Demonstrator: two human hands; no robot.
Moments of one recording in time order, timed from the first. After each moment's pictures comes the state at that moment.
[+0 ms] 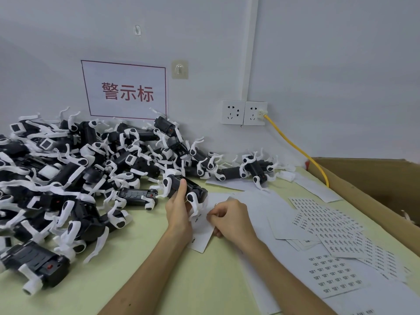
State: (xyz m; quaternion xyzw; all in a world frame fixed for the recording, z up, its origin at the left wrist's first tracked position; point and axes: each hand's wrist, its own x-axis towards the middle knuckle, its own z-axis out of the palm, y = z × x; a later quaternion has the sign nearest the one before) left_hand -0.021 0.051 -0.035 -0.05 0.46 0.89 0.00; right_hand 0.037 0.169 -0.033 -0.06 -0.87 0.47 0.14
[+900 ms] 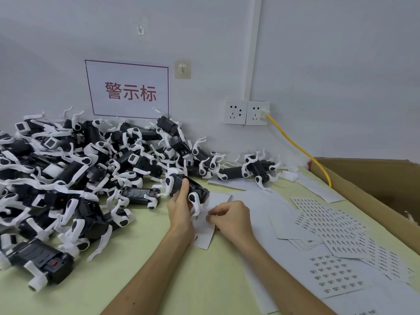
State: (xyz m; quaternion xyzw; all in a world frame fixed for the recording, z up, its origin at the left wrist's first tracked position) left_hand -0.027 0.051 -0.044 -0.04 0.45 0.89 -0.01; right_hand 0.032 0.160 -0.038 -0.11 -0.84 0.49 0.17
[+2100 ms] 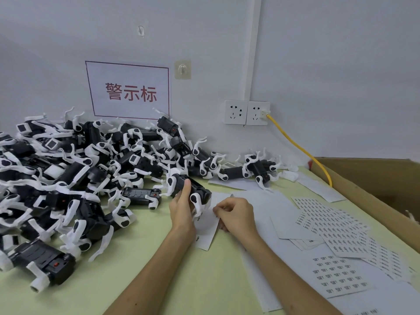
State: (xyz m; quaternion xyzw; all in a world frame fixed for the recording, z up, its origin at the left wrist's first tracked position) left_hand -0.018 0.050 -0.036 -0.04 0.46 0.89 0.00; right_hand 0.024 0.172 -0.041 -0.12 -0.82 0.52 0.19
